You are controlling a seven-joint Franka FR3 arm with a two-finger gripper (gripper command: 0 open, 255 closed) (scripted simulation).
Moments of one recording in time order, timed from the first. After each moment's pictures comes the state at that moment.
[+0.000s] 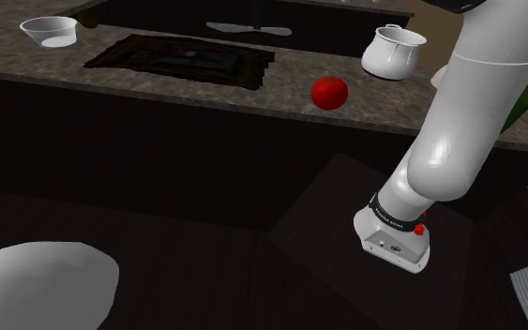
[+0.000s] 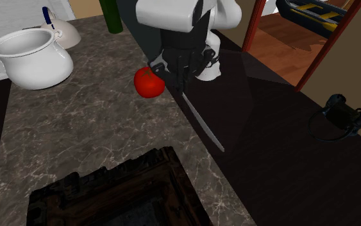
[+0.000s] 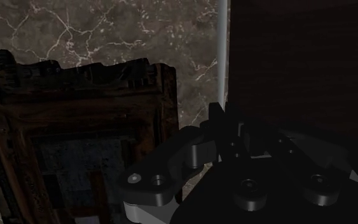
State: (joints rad) arm 0.01 0.21 -0.20 -1.43 0.01 1.59 -0.73
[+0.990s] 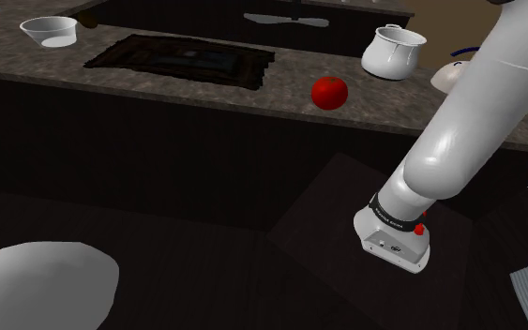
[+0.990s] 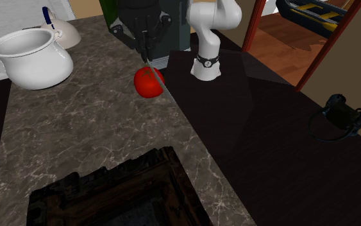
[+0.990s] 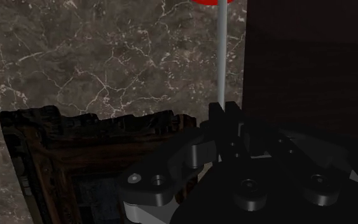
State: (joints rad) arm -0.07 0.04 -0.27 -1.58 -0.03 1.58 -0.89
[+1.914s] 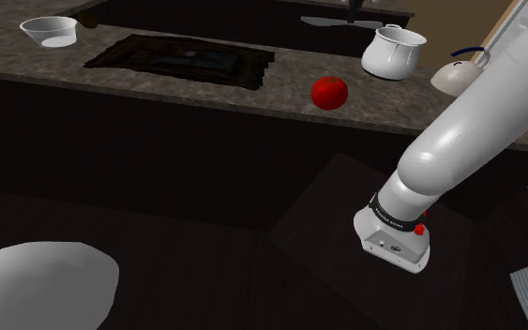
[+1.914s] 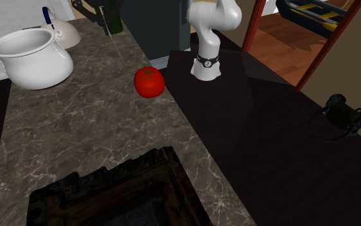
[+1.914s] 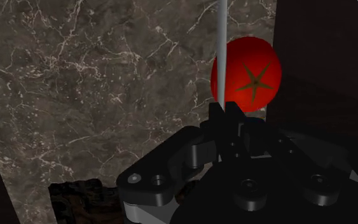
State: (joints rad) arm -0.21 -0.12 -0.43 -1.75 -0.10 1.62 -1.18
